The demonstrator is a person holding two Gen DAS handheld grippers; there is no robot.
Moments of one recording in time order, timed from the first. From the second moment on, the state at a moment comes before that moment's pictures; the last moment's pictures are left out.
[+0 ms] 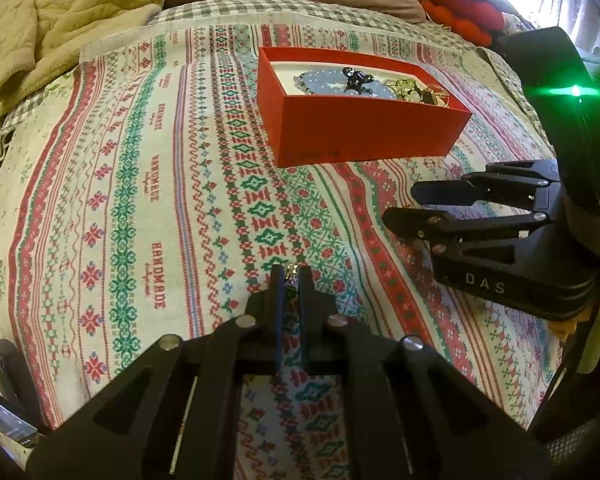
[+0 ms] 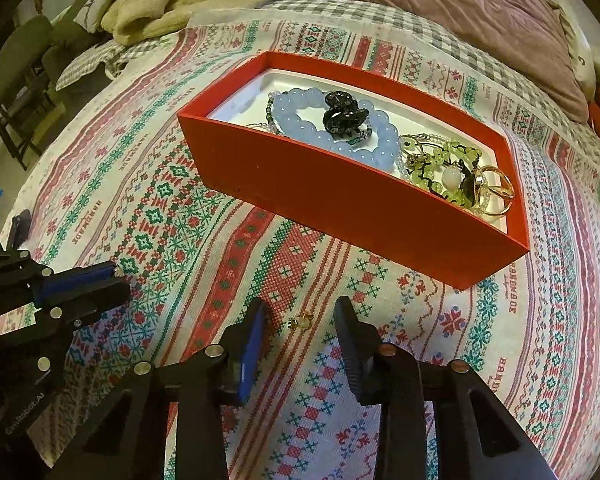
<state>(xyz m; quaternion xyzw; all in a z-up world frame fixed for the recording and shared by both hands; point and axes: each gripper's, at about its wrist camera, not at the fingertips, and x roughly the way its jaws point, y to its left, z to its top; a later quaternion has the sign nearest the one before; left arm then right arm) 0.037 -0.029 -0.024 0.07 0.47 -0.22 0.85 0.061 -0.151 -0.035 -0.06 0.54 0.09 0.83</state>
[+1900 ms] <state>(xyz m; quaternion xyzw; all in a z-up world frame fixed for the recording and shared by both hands) 0.052 -0.018 -0.007 0.03 0.48 -0.23 0.85 0.061 -0.188 -0.012 0.04 0.58 0.10 0.81</state>
